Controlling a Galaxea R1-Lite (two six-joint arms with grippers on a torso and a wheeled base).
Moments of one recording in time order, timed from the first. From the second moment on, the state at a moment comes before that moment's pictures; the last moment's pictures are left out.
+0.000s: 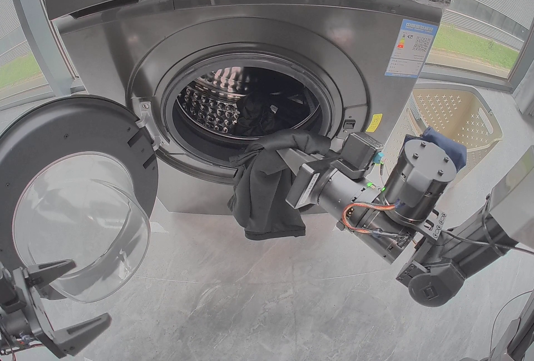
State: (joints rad) left arm -0.09 0.61 -0.22 -0.22 -0.56 0.03; right arm 0.80 1.97 -0.81 -1.37 -0.09 0.28
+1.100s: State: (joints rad) left arm -0.36 1.73 -0.48 -0.81 -0.52 0.02; right arm 0.81 2.00 -0.95 -1.33 -0.11 0.29
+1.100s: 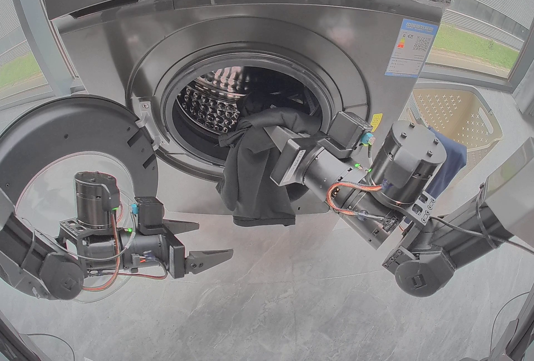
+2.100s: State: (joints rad) left arm -0.39 2.15 -0.76 -1.07 -0.47 -0.03; right arm 0.86 1.99 -0.91 -1.36 -0.12 0.29
